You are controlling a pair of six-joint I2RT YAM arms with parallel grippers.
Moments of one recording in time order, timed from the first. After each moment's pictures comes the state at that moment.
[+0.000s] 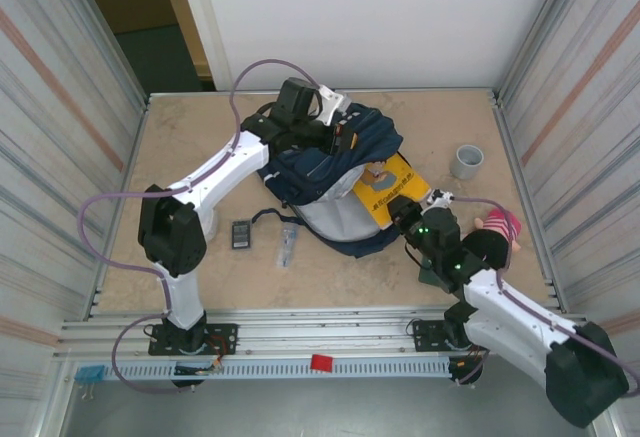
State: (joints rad) left arm -0.60 1.87 1.73 -0.48 0.53 -0.21; right arm 0.56 0.86 0.28 0.28 0.13 1.25
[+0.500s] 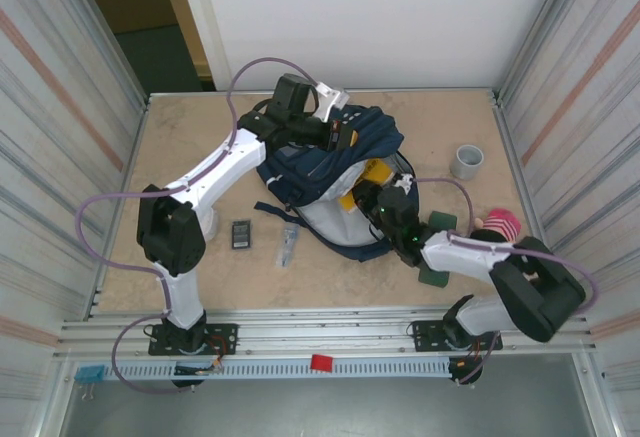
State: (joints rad) left arm -0.58 1.87 1.75 -0.48 0.62 -0.23; right arm 0.70 1.38 0.52 0.52 0.25 1.30
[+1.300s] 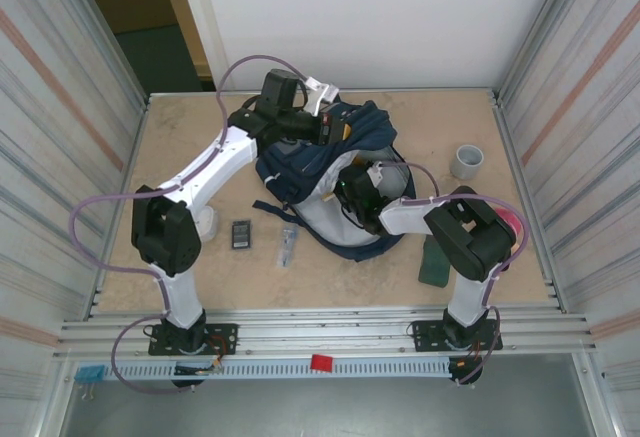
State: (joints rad) left arm -0.53 1.84 1.72 -0.45 0.68 -0.26; right arm 0.70 1.81 0.86 0.40 0.28 1.41
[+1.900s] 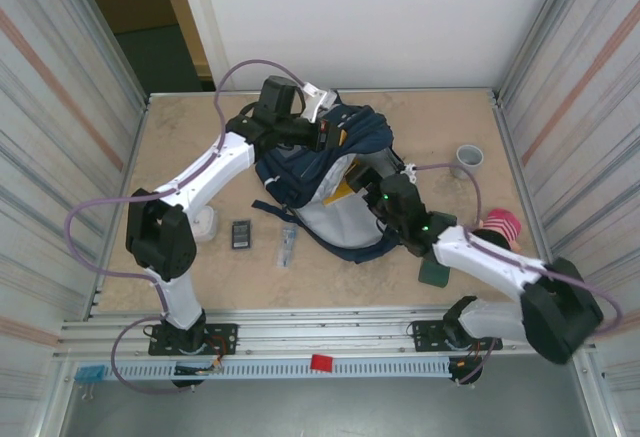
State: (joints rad) left arm -0.53 1.81 1.64 -0.42 0.63 -0.20; right arm 0.68 1.16 0.64 0.08 0.21 1.19
